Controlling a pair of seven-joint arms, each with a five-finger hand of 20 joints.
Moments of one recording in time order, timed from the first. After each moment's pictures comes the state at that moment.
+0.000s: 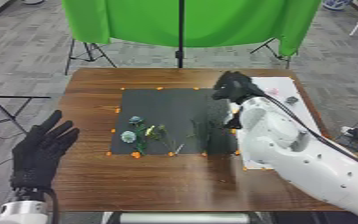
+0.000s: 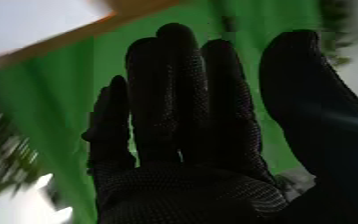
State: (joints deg) left arm 138.7 -54.9 -98.2 -127.6 29.7 14.9 25.8; right arm -54.4 -42.9 31.9 -104.1 -112.1 9.3 43.5
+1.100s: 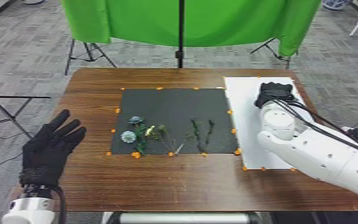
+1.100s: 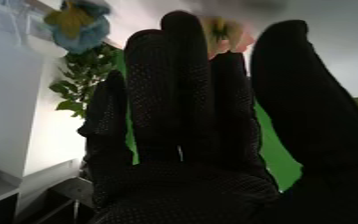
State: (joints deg) left arm 136.0 -55.7 -96.0 -127.1 30.5 15.0 24.3; right arm -43.9 -45.2 18.0 -80.5 -120.3 -0.1 52.3
